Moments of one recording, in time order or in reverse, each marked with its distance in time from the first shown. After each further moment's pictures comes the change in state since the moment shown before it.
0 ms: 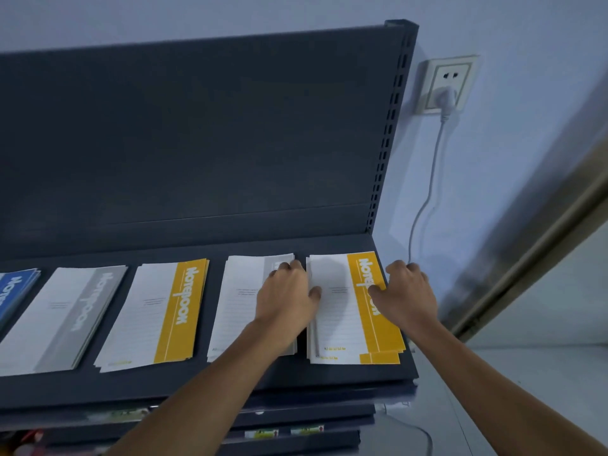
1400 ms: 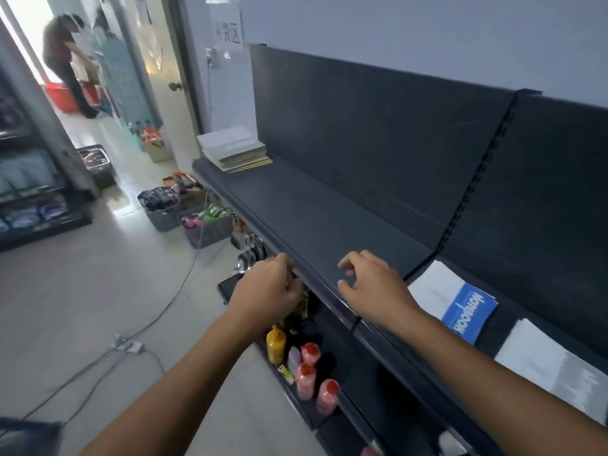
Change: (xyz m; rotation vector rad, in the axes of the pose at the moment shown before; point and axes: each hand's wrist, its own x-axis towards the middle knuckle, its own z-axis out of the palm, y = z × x) left_hand -0.309 -0.662 -0.300 -0.038 0.419 -0.712; right_hand -0.381 -0.662 0.278 -0.031 -0.479 -1.337
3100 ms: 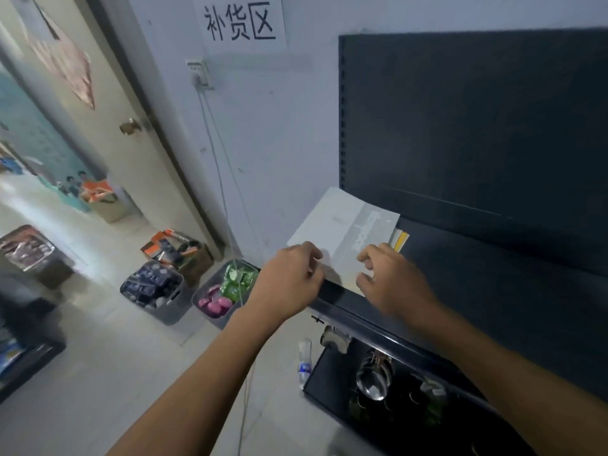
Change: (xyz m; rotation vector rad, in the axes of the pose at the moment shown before) left_hand 0.573 -0.454 -0.133 -0.017 -0.209 0.333; right_hand 0.622 -0.251 0.204 0.024 0.165 0.323
